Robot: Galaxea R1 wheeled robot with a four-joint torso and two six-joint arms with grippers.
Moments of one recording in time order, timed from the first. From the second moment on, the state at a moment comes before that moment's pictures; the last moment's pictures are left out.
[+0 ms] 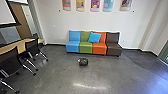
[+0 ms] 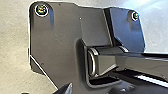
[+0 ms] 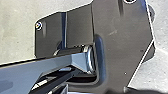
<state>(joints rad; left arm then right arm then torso) 1.50 2.97 -2.61 0.04 -0.05 0.00 -1.55 2.92 -2.51 0.03 0.11 0.04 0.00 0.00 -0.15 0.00</state>
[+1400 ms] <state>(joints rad) 1.49 2.98 -2.61 0.04 -0.05 0.00 -1.55 2.93 -2.51 0.04 0.11 0.04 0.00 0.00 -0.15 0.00</state>
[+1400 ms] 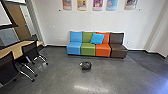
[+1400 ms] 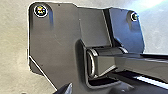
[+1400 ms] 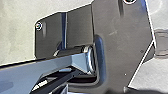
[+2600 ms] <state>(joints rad) 1.49 2.98 -2.61 0.04 -0.05 0.00 -1.55 2.93 -2.52 0.04 0.11 0.05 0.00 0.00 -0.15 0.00</state>
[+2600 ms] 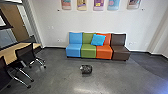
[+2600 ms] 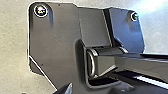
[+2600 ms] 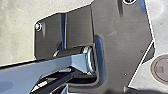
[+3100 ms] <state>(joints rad) 1.49 2.97 -2.61 0.04 -0.05 0.00 -1.55 2.93 -2.52 0.04 0.11 0.05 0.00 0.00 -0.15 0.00</state>
